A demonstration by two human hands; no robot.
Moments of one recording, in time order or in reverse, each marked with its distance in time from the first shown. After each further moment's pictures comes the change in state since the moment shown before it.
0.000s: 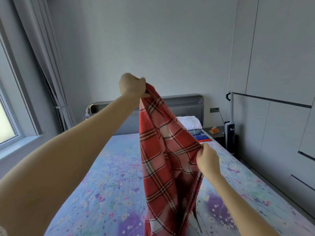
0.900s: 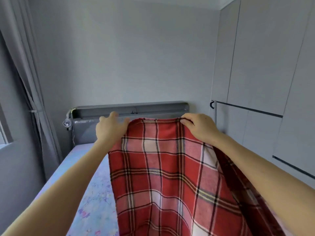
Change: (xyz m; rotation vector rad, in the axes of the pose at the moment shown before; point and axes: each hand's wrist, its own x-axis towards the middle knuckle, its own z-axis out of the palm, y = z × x) left_hand 0.013 -0.108 -0.066 0.763 -0.087 0.052; right_hand 0.068 -0.116 -0.068 -0.177 -0.105 -0.536
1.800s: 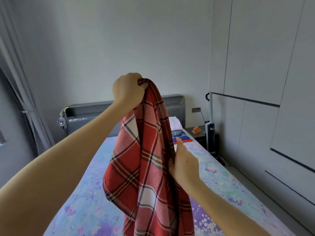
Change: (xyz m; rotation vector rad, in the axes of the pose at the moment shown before) left_hand -0.026 0.233 0.047 -0.047 0.243 0.445; right_hand -0.110 0.122 0.058 0.054 0.125 0.338
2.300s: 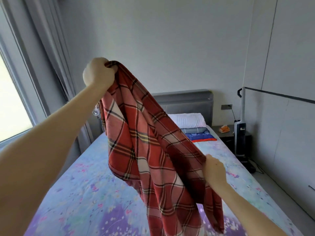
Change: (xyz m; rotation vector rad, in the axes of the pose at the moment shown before) left_hand 0.015 -0.004 -0.037 0.142 0.204 -0.334; right_hand 0.025 0.152 0.012 -0.085 -0.146 -0.043
